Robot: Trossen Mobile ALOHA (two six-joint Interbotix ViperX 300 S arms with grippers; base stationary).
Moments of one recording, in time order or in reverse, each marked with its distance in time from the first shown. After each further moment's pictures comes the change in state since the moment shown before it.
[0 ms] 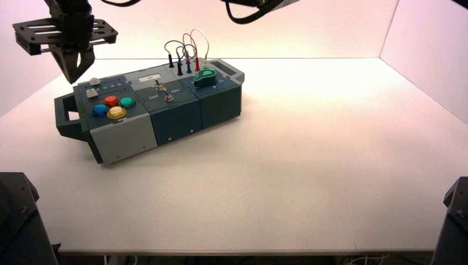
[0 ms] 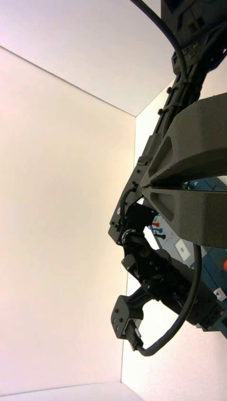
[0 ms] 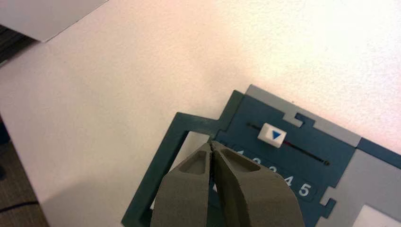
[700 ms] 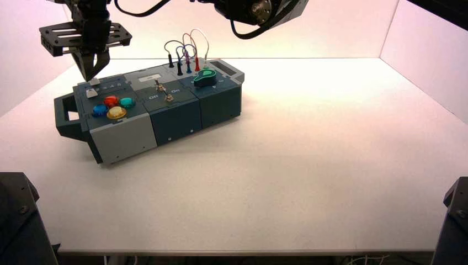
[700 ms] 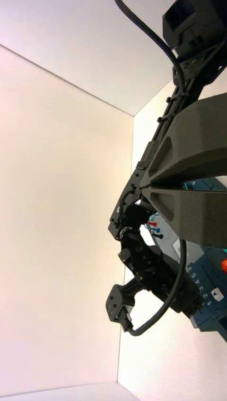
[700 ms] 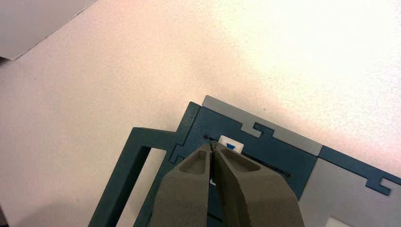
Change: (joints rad) left arm 0.002 0.017 0.000 -0.002 -0.003 0.000; right arm -0.046 0.052 -0.057 0.000 -0.026 0.000
